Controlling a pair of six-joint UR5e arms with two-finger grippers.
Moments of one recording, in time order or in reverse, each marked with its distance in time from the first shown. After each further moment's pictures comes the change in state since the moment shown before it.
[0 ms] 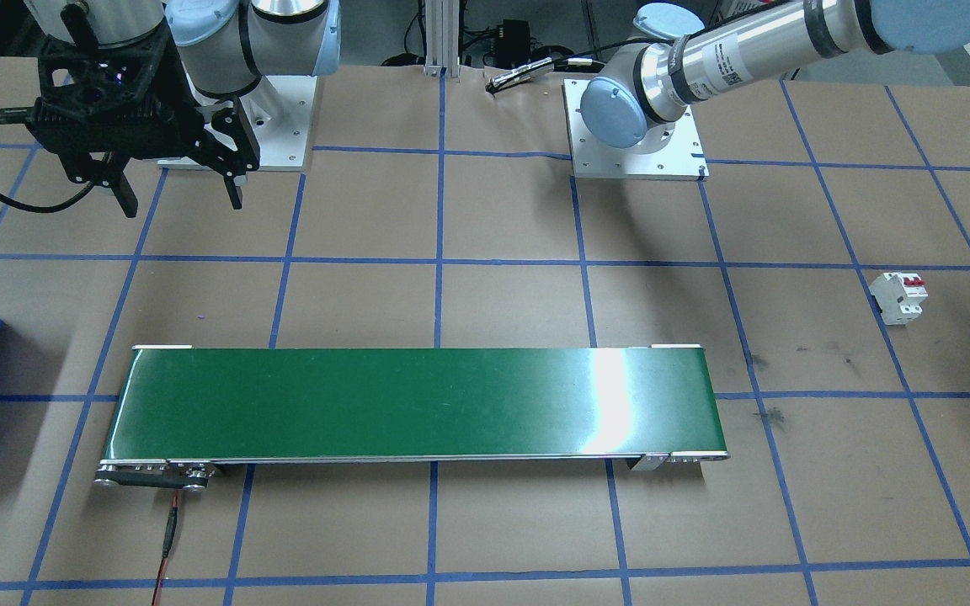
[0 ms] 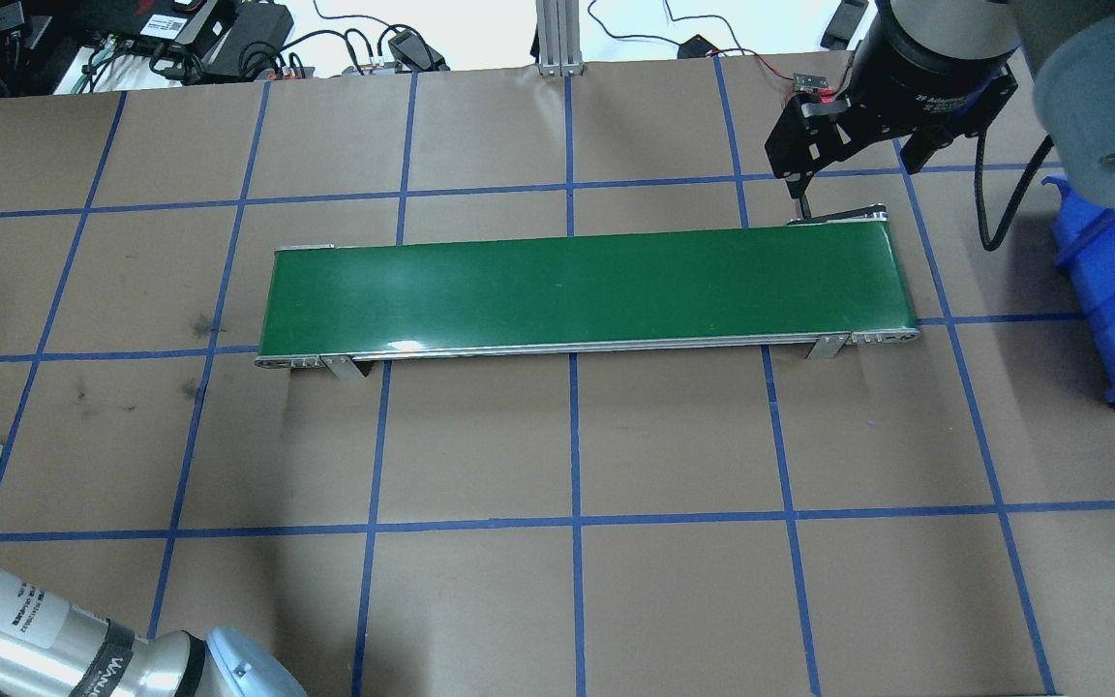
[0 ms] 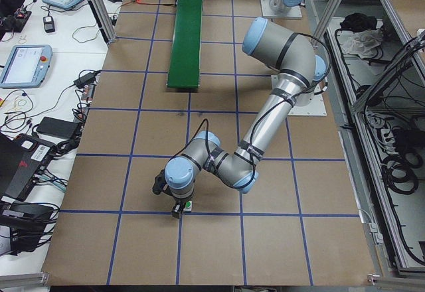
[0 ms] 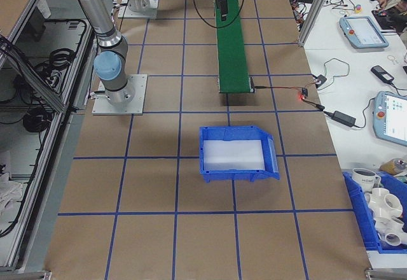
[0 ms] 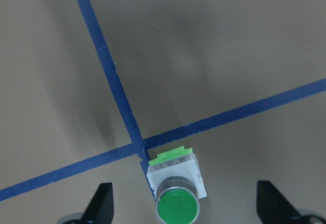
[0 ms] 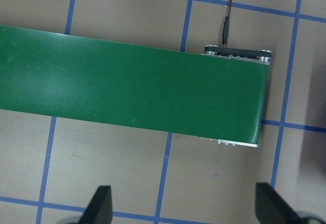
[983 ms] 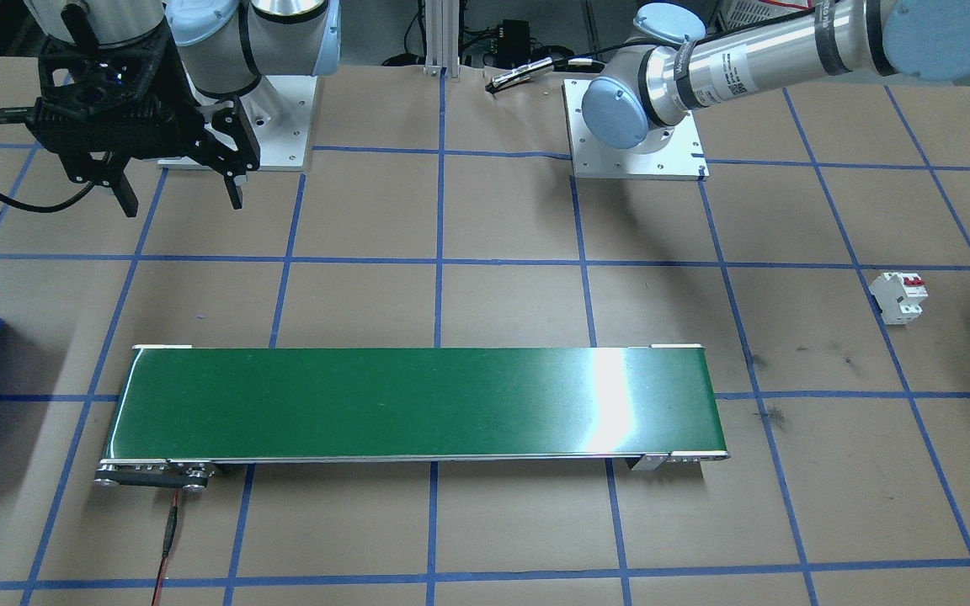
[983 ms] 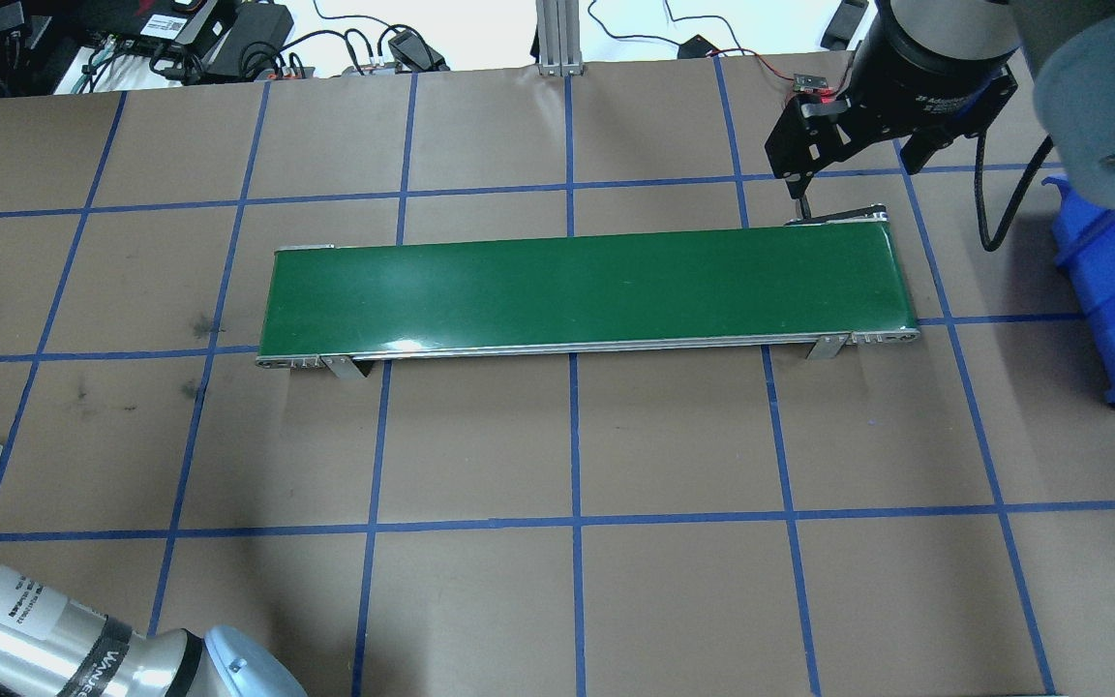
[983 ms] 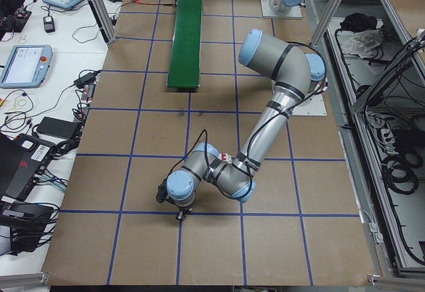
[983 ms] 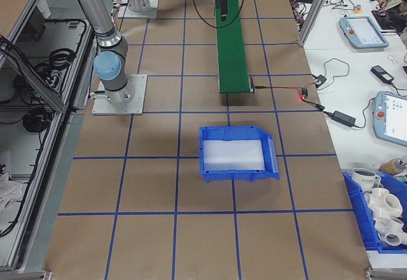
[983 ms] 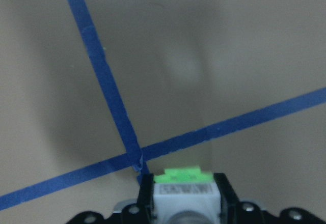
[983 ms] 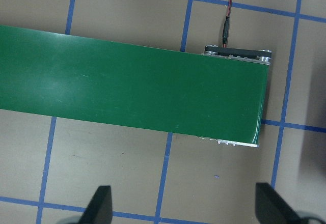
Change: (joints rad) left arm 0.010 -0.072 0.015 0.016 0.004 -0.003; right arm 0.000 0.000 0.000 0.000 0.000 0.000
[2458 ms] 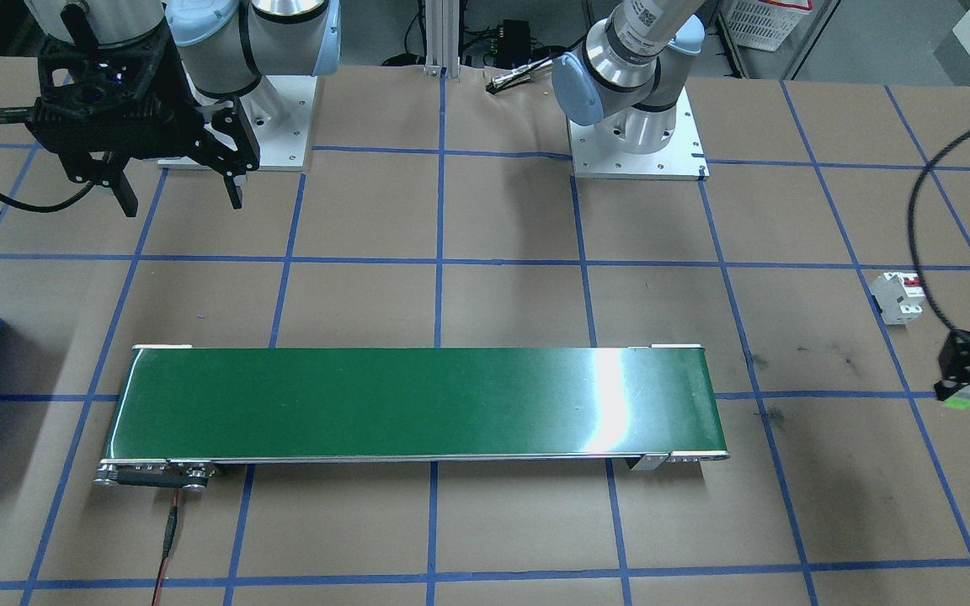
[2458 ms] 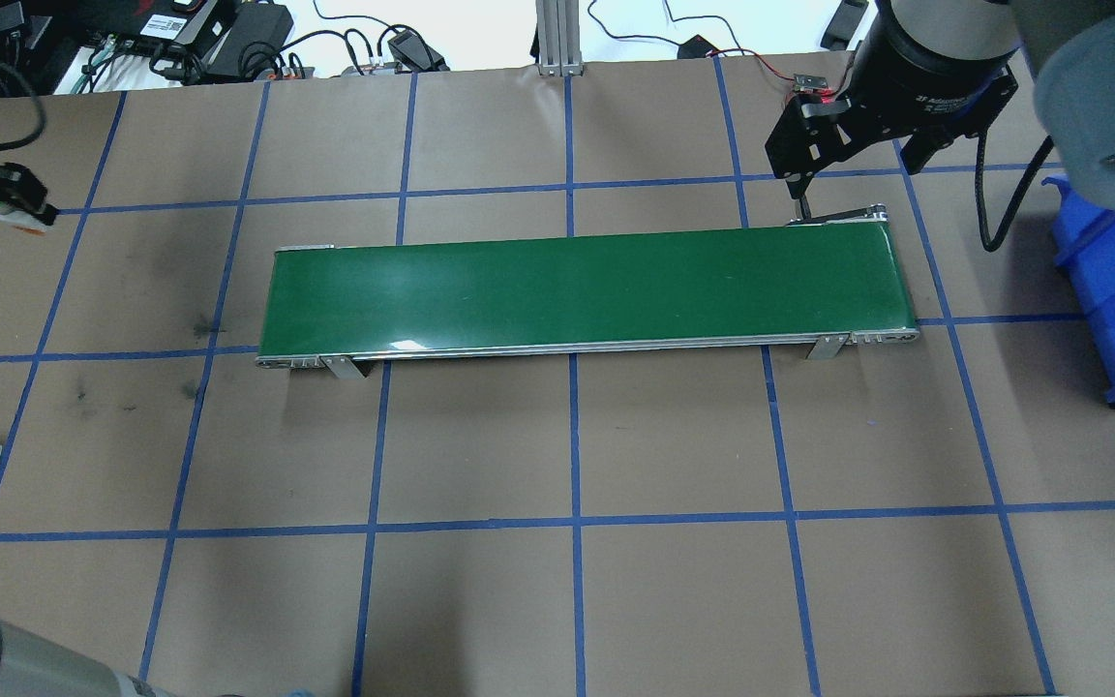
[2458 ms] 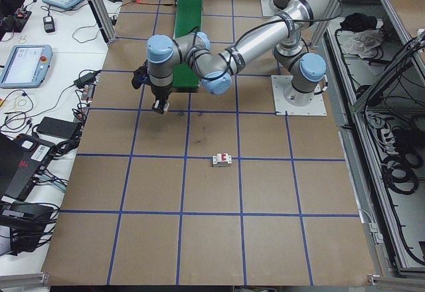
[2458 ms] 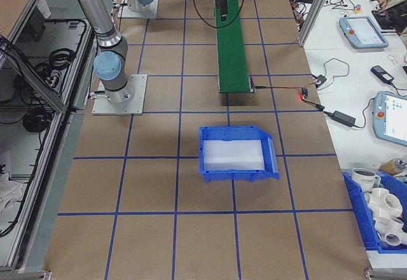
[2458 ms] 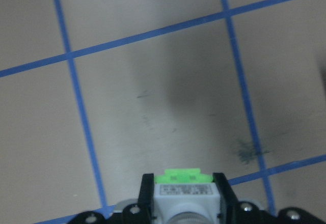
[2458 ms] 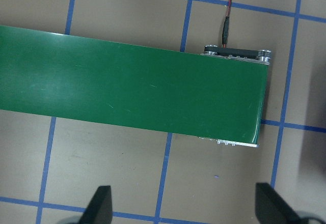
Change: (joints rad) left arm -0.430 0.472 -0.288 -0.067 -0.074 -0.517; right arm 0.000 0.000 0.000 0.000 -0.001 0.000
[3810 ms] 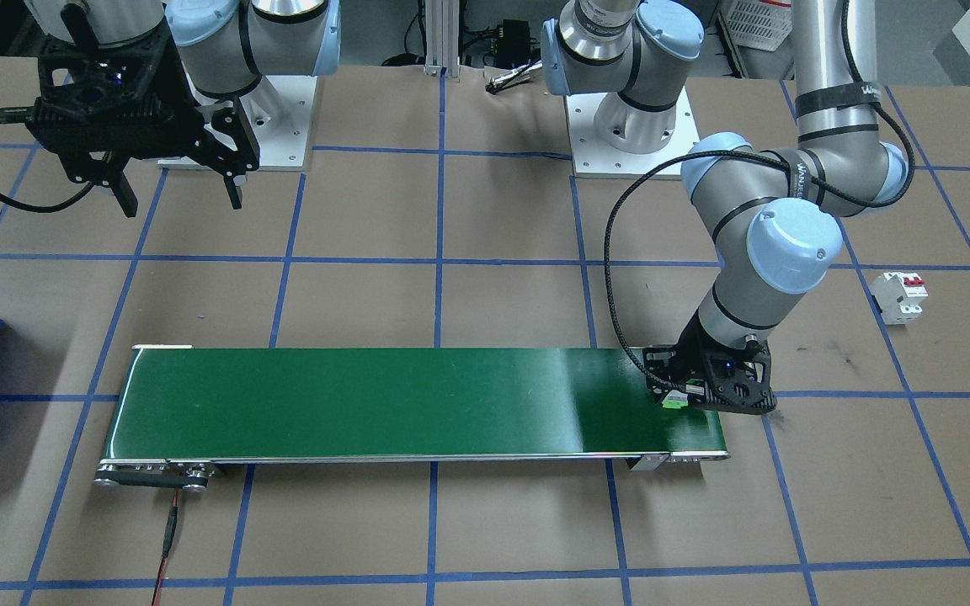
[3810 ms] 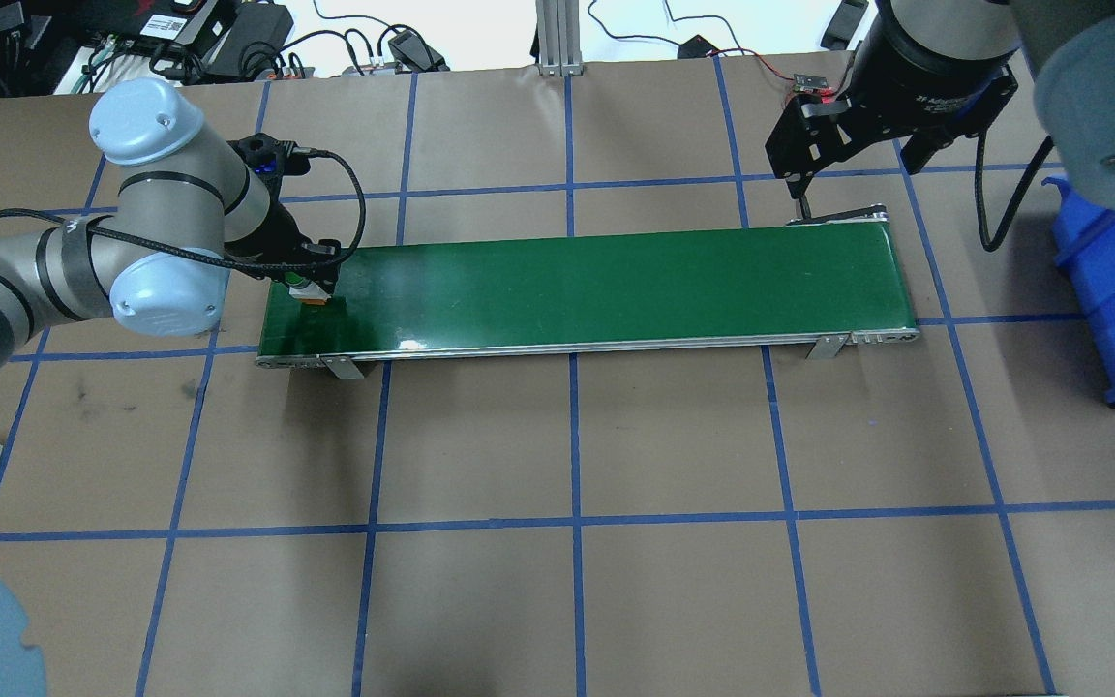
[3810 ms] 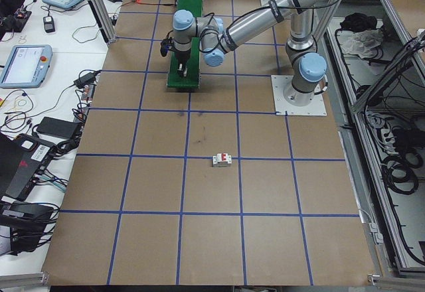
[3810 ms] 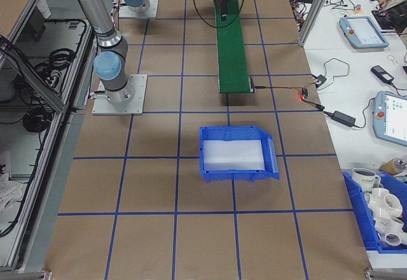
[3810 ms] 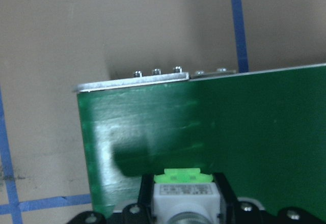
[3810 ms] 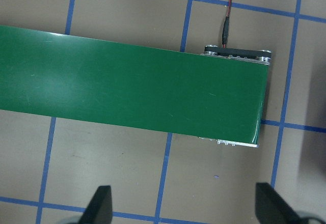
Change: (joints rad) left arm -0.414 0.044 -0.389 0.325 0.031 -0.552; right arm 0.000 0.000 0.000 -0.001 0.000 -0.001
